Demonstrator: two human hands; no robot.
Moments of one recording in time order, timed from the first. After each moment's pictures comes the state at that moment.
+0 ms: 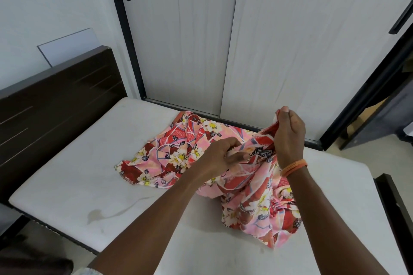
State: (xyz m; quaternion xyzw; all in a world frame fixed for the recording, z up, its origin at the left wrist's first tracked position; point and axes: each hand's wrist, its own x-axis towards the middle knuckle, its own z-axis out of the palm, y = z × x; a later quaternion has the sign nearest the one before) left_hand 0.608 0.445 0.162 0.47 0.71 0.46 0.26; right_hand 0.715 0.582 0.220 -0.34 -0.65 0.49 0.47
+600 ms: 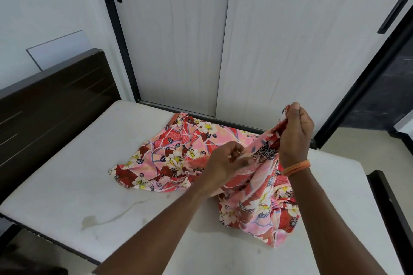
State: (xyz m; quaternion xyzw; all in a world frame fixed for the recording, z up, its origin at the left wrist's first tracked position) left_hand 0.639 0.460 0.147 0.41 0.66 0.58 0.25; right_hand 0.728 0.586 0.235 -0.28 -0.60 0.52 0.54
